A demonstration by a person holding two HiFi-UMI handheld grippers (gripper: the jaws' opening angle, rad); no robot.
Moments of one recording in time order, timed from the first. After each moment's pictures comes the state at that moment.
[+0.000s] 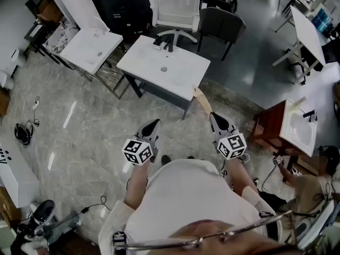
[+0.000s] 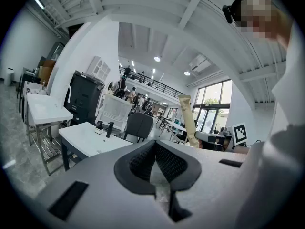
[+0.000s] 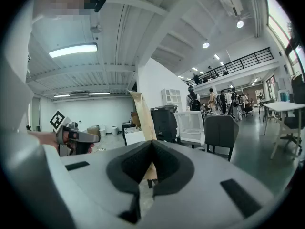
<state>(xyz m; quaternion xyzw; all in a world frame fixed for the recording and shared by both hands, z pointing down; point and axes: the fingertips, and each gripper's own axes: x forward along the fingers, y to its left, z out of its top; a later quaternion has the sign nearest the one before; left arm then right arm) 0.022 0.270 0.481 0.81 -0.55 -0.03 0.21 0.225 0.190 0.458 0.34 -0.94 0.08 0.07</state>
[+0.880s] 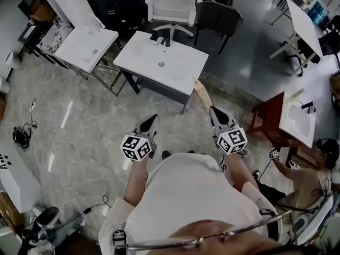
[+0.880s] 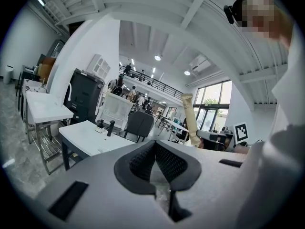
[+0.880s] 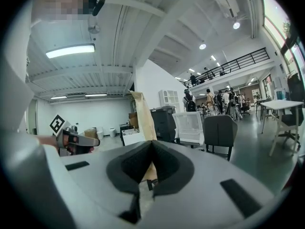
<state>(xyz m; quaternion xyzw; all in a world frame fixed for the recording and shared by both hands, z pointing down) 0.006 0.266 0.487 0.81 -0.54 -0.03 0.22 0.216 0.190 0.455 0.35 -0.93 0.08 0.05</state>
